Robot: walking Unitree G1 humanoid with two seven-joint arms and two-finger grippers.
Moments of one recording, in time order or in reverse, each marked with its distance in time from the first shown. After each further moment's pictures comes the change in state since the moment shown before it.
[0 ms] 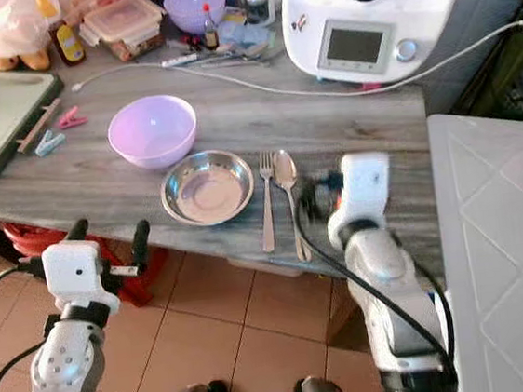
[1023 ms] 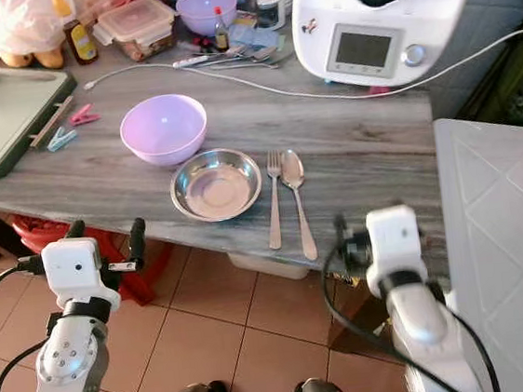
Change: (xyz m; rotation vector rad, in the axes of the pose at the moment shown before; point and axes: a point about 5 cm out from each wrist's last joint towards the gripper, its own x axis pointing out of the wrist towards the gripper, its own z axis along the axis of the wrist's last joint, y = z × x) left arm 0.004 0.001 -0.007 -0.030 0.035 0.051; right arm -0.057 -0.044 -0.055 -0.252 0.147 -0.063
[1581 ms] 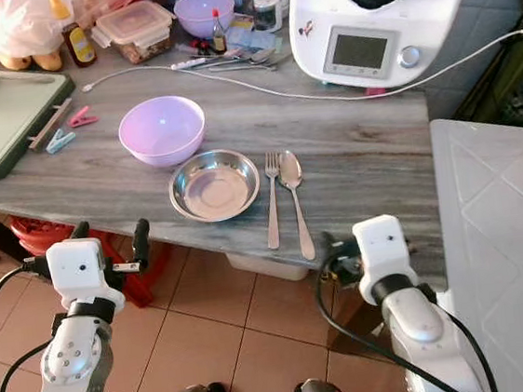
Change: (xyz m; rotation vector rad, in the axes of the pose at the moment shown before) left arm 0.000 -0.004 -0.002 -0.014 0.008 -0.006; right arm 0.003 0.012 -0.001 0.001 0.065 0.130
